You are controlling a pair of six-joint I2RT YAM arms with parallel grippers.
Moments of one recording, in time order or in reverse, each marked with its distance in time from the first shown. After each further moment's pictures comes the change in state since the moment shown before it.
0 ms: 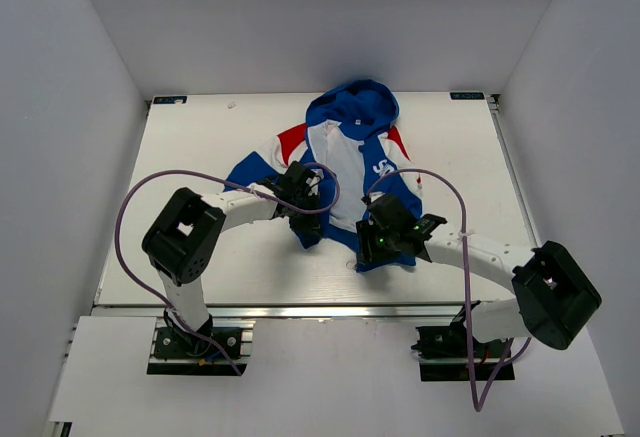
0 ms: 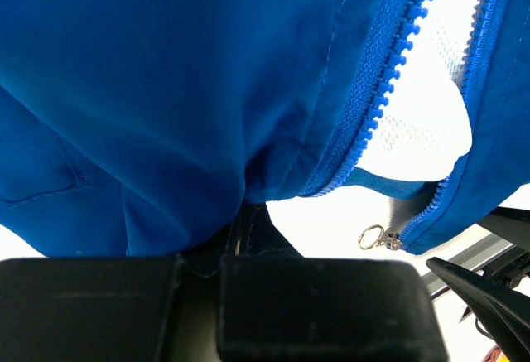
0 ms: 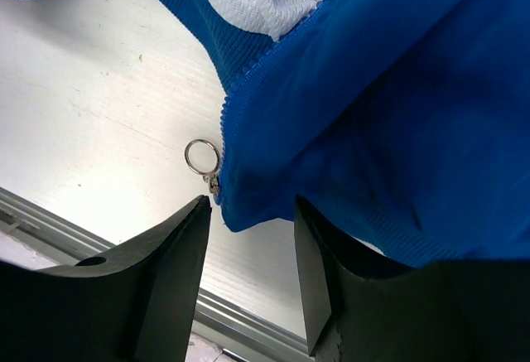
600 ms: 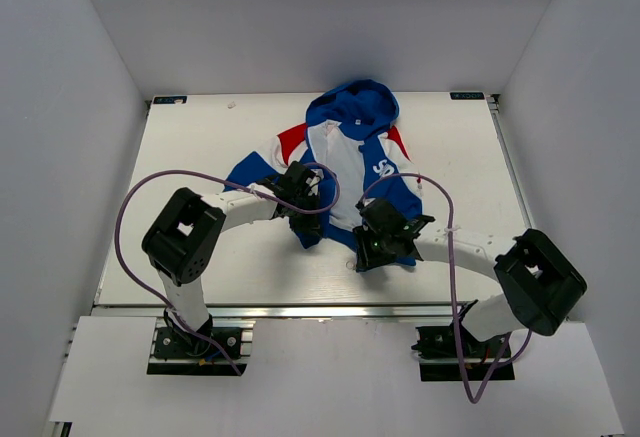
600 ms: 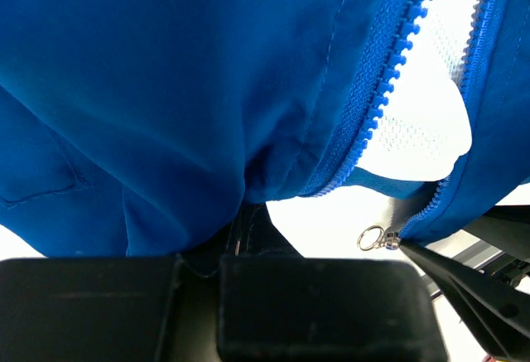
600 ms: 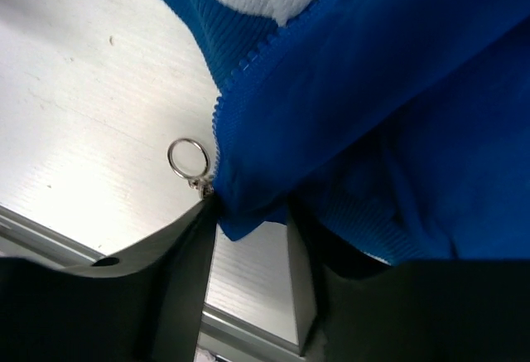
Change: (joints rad) left arm 0.000 0.000 -0.001 0.002 0.000 0.000; right arm 0.026 0.091 0.005 0.008 -0.003 -0.003
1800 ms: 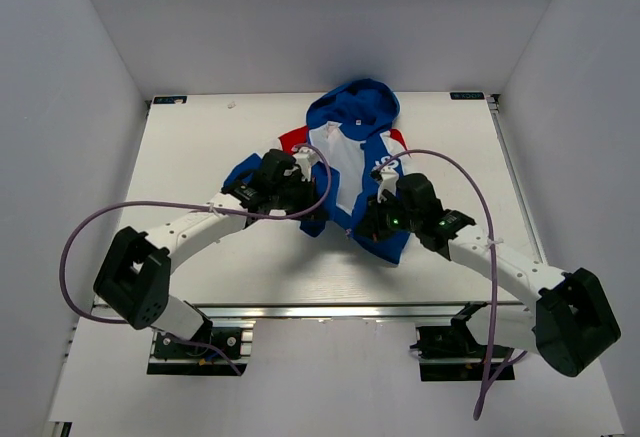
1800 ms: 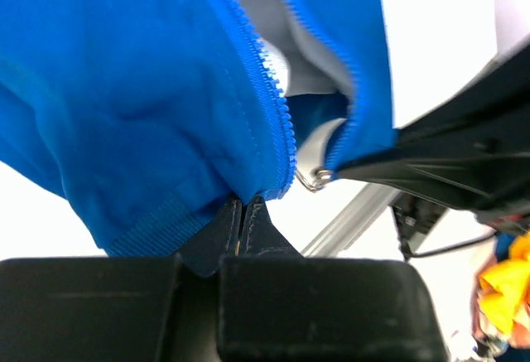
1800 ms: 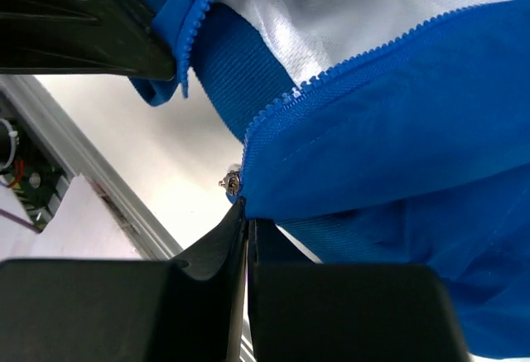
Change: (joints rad) left arm 0.003 -0.332 -0.071 0.052 0.141 0.060; right arm -0.175 -0.243 -0.012 0.222 -0.314 -0.131
